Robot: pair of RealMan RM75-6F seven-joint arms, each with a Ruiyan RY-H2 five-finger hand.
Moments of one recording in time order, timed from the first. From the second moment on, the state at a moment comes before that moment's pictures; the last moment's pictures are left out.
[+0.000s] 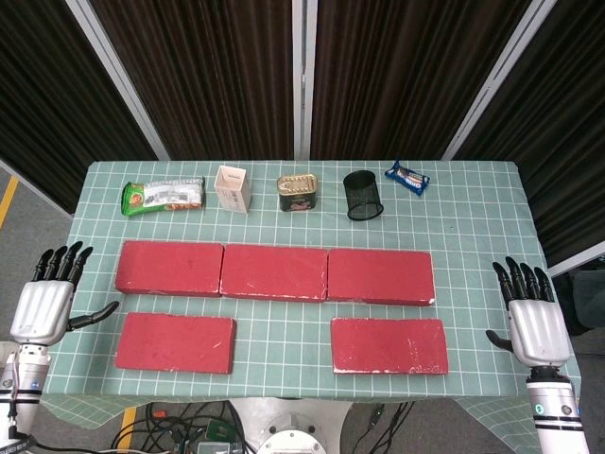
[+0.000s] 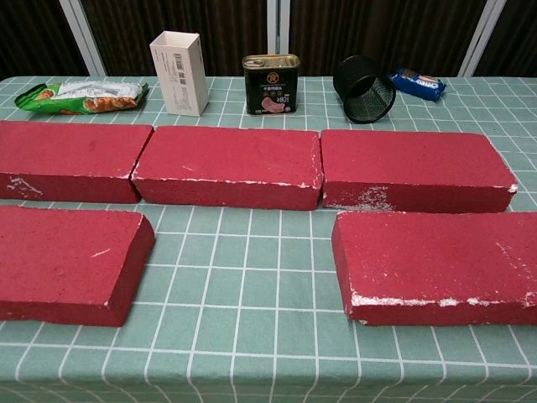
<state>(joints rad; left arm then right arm) -0.21 -1.10 -0.08 -1.76 1.35 1.38 0.27 0.15 -1.10 0.09 -1.92 -1.34 1.44 -0.48</state>
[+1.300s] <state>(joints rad) -0.33 -1.04 0.06 -2.04 1.52 1.06 0.29 0.14 -1.04 0.13 -1.92 -1.30 1.45 -0.38</state>
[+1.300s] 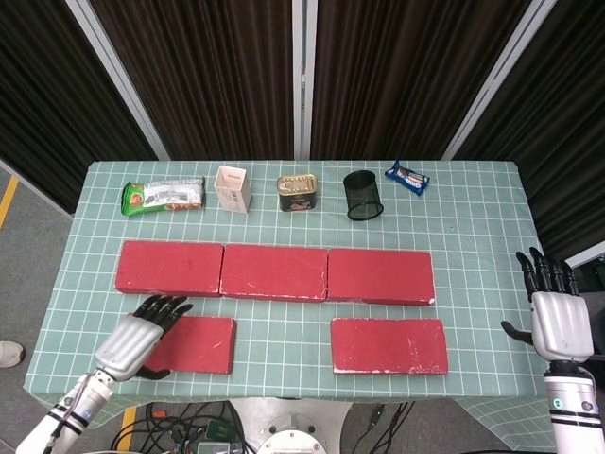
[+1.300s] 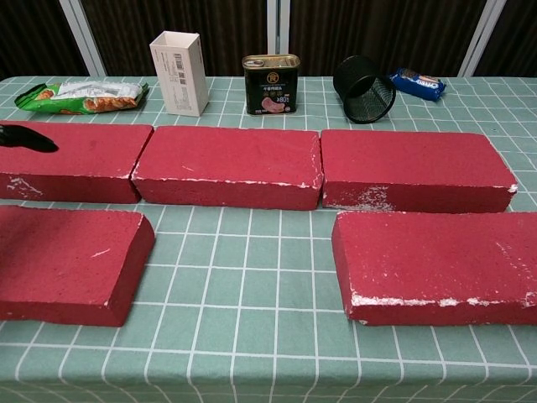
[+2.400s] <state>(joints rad) -0.47 -1.20 0.04 -1.98 1.22 0.93 0.40 0.14 -1.06 0.12 -1.90 -1.31 1.46 -0.39</state>
